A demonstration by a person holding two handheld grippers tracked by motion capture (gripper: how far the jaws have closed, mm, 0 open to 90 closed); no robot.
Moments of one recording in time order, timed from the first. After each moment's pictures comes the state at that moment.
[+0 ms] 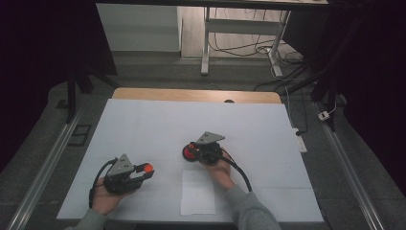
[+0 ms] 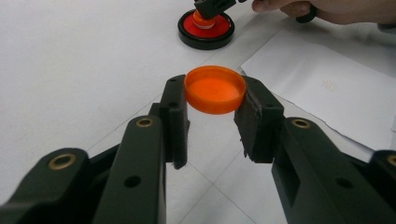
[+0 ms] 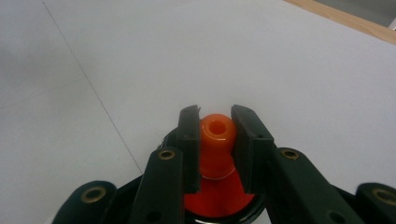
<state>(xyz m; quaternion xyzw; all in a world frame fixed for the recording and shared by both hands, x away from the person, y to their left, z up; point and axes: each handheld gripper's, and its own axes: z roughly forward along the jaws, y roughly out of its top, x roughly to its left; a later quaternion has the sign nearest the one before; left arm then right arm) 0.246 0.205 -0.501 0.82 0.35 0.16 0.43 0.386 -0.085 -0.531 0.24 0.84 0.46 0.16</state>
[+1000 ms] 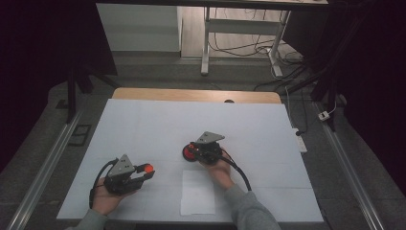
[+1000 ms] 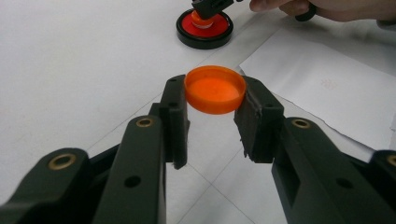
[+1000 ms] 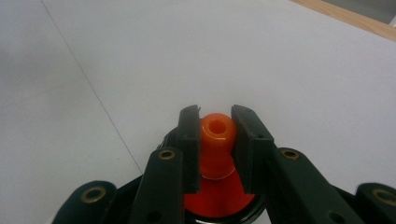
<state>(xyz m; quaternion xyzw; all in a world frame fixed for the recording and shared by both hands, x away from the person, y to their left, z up) 0.245 0.204 -0.501 0.82 0.35 0.16 0.43 0.387 -0.084 -0.530 0.24 0.84 0.45 0.16</state>
